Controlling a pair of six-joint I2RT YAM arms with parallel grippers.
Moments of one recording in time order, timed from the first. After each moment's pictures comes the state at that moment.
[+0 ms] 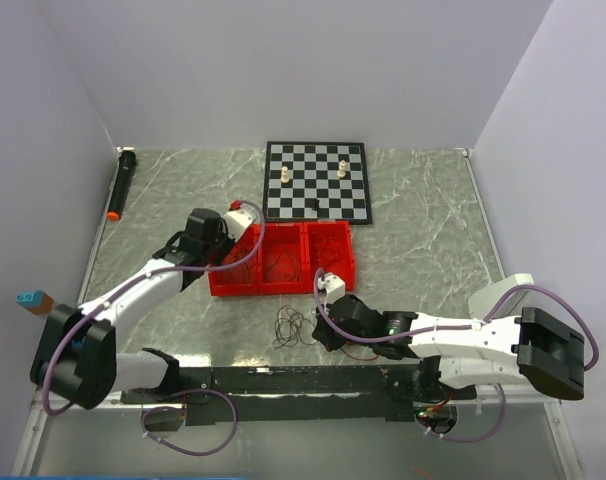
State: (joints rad) left arm -0.40 1.25 0.71 -0.15 -0.09 0.39; right arm 1.19 1.10 0.42 -0.04 0.15 0.60
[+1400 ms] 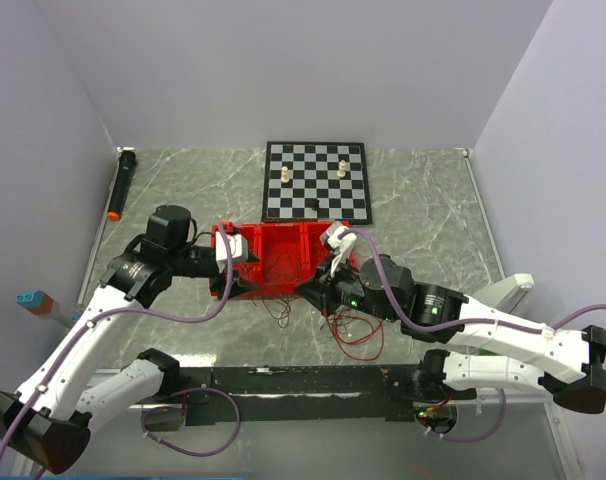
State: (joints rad) left arm -0.44 0.91 0.95 -0.61 0.87 0.58; right arm 1.19 0.91 0.89 -0.25 0.13 0.39
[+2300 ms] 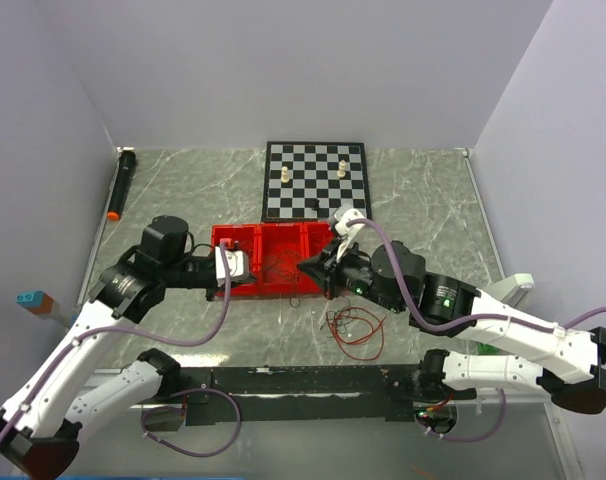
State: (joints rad) left arm -0.52 0.84 0.96 -0.69 0.77 0.64; right arm 1.17 0.93 1.02 -0.28 0.19 0.26
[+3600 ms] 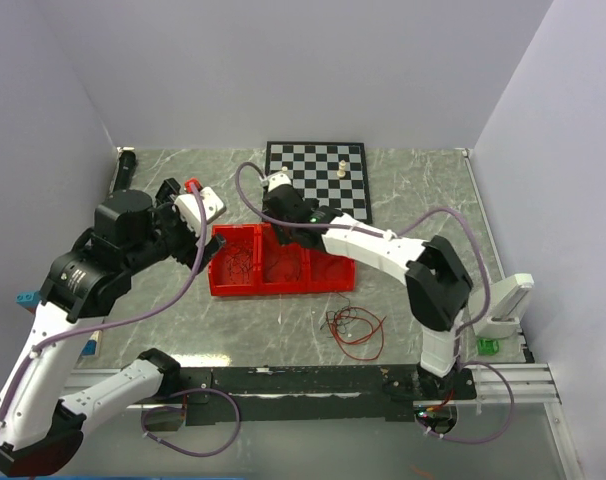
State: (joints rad) left arm -0.51 0.90 1.38 -0.92 0.09 0.43; right arm 0.86 1.84 1.48 -0.40 0.30 0.25
